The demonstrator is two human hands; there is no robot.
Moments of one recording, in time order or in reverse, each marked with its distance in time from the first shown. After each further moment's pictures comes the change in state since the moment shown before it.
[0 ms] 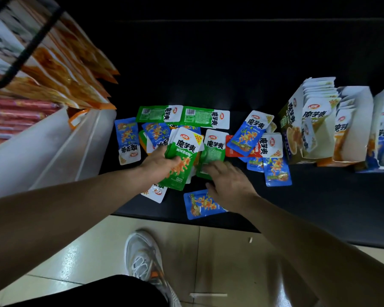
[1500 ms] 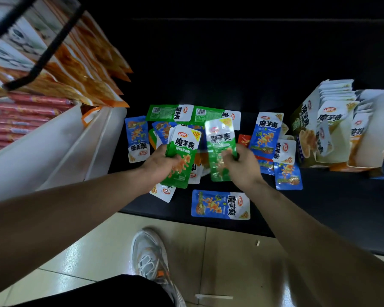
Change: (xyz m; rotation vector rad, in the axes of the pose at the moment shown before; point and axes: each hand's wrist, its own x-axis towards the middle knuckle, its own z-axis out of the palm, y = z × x) left_hand 0.014 -0.026 -0.009 -0.126 0.071 -0.006; right_hand 0.025 -0.015 -0.036 0.915 0.219 0.496
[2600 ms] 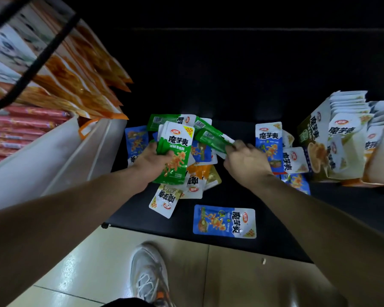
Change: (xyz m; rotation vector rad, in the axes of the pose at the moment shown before) left_hand 0.034 0.007 -0.025 -0.053 0.080 -0.029; right_hand 0.068 0.003 -0.004 -1.140 0.063 -0.415
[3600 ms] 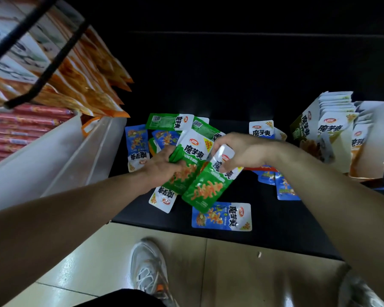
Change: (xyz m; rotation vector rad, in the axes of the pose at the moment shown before) left_hand -0.028 0.007 0.012 0.180 -0.238 0.157; right_hand -0.003 0.008 -0.094 0.602 -0.555 -0.117
